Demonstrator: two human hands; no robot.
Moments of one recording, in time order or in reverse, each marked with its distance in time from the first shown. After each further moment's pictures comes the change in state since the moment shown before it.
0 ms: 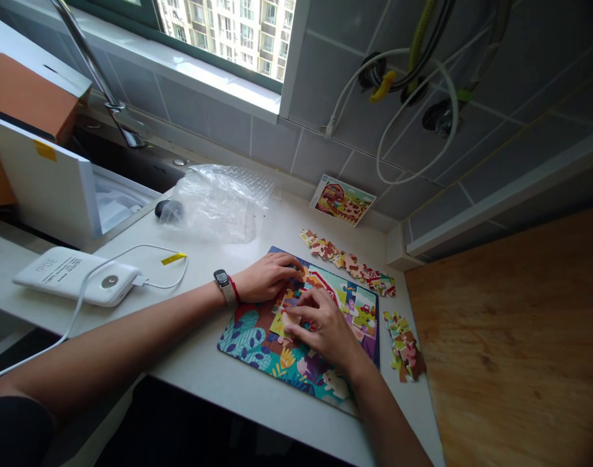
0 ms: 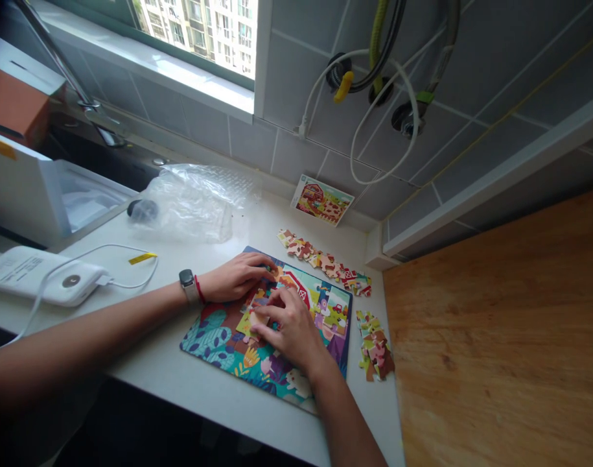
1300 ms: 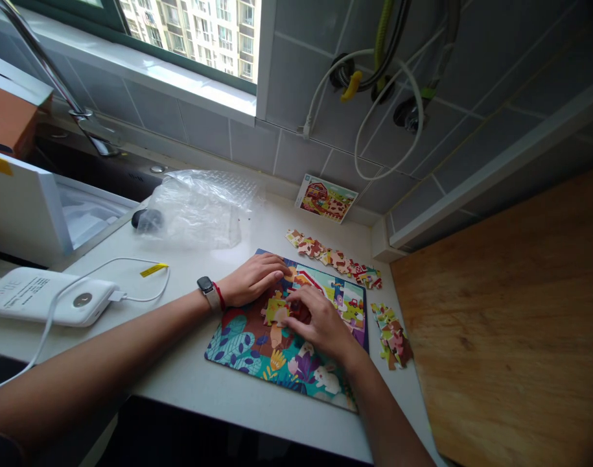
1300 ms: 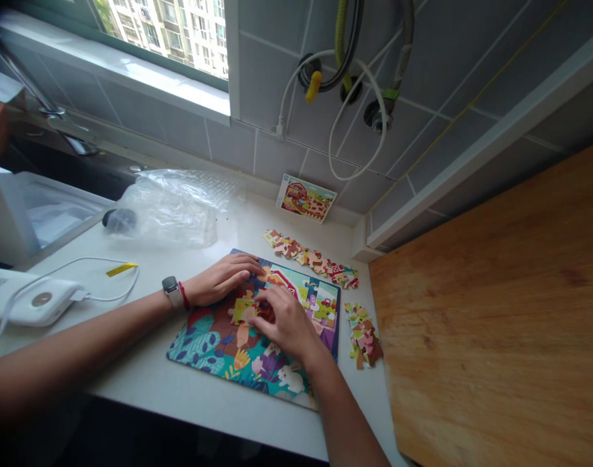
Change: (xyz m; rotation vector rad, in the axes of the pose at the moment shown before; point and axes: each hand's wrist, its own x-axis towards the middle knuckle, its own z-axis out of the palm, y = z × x) left_hand 0.003 0.003 -0.004 -0.120 0.035 -0.041; right_hand 0.000 0.004 -0.007 0.147 0.007 0.130
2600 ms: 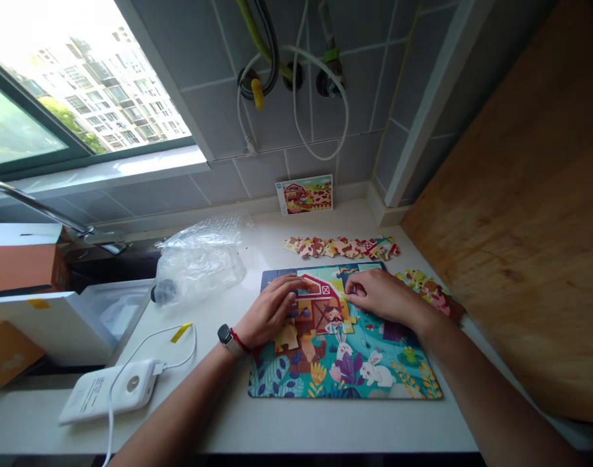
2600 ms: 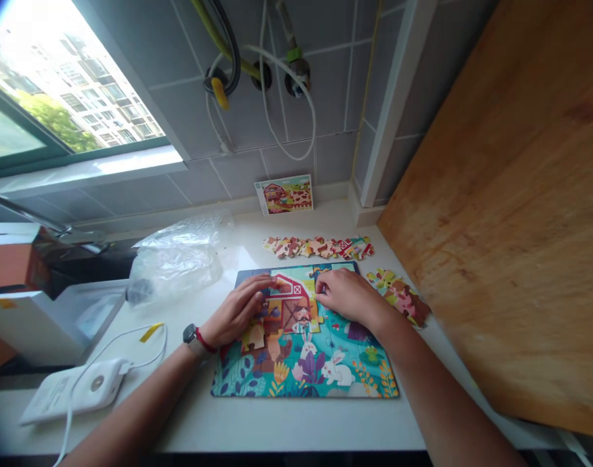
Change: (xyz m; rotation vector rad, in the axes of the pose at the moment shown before) left_hand -0.003 0.019 0.002 0.037 -0.122 -0.064; right_hand -0.014 0.026 -0.065 -0.282 -0.015 0.411
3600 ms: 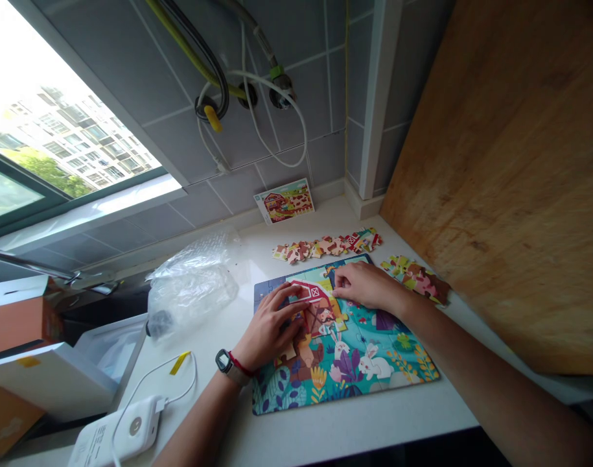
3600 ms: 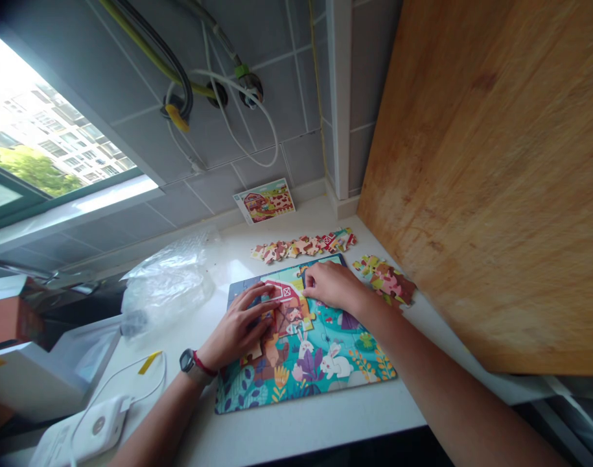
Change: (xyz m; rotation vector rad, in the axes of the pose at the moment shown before) left_hand -0.001 0.003 0.010 0.283 -0.134 0.114; right_hand 0.004 0.000 0.005 0.084 0.033 0.103
